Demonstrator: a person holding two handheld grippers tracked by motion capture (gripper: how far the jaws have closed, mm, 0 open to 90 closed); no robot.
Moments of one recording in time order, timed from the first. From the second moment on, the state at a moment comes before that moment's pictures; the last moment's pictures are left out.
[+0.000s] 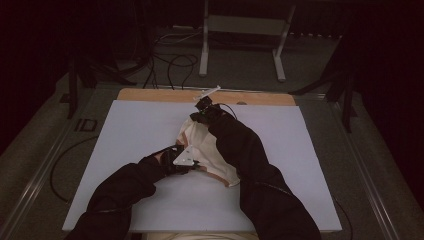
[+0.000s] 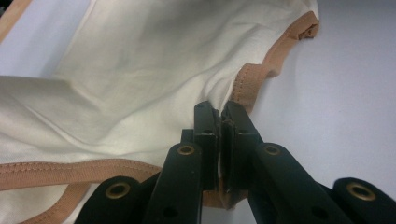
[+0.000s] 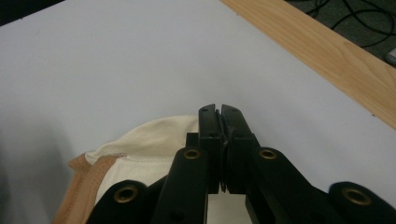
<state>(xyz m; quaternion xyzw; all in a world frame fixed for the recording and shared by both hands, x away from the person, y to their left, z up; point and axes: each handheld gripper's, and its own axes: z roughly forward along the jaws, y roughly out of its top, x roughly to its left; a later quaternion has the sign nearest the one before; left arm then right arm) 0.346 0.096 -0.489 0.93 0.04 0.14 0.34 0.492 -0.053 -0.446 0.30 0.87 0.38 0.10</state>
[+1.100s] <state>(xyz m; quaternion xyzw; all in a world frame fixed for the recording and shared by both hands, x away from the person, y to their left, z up) 0.344 0.058 -0.460 0.94 -0.03 0.16 0.31 0.474 -0.133 -0.420 0.33 0.84 0.41 0.13</state>
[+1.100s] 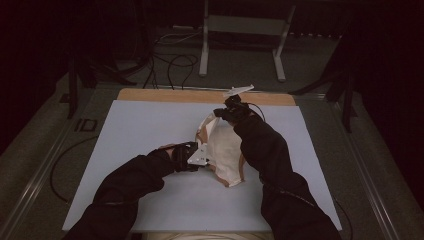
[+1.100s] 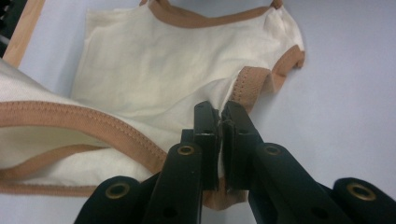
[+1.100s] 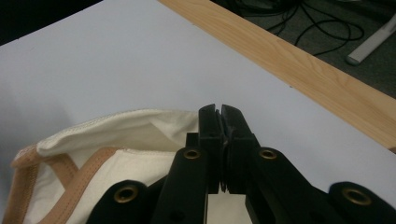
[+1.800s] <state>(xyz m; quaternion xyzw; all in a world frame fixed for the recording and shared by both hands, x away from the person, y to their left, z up) 0.345 0.016 -0.461 0.95 -0.06 0.14 0.27 0.471 -0.180 -0.436 0.36 0.83 0.42 0.12</state>
